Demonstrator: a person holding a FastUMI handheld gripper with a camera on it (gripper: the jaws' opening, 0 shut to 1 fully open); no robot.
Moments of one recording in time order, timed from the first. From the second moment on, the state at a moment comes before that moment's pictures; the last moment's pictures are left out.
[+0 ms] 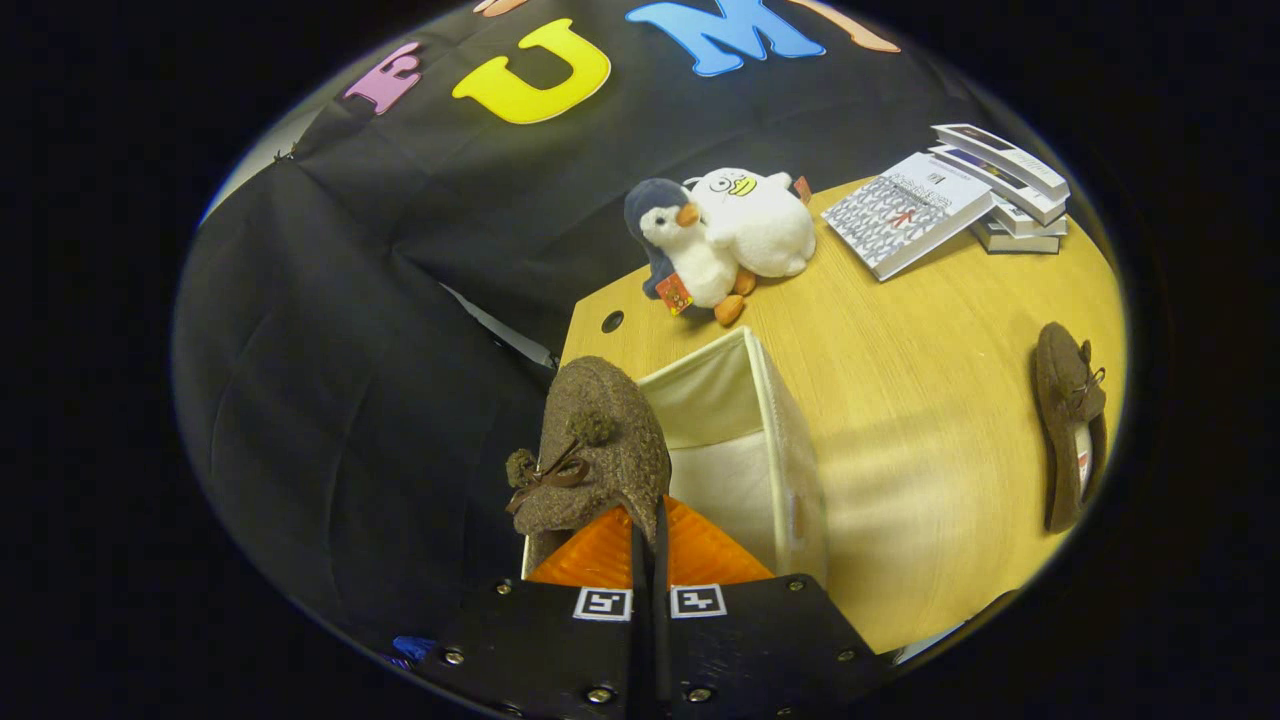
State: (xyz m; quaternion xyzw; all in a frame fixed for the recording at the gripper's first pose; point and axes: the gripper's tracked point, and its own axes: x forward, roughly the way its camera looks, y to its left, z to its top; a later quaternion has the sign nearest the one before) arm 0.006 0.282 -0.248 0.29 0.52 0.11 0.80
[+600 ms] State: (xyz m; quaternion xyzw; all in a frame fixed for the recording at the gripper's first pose) arm -0.007 0.320 -0.297 0.29 0.55 0.08 0.78
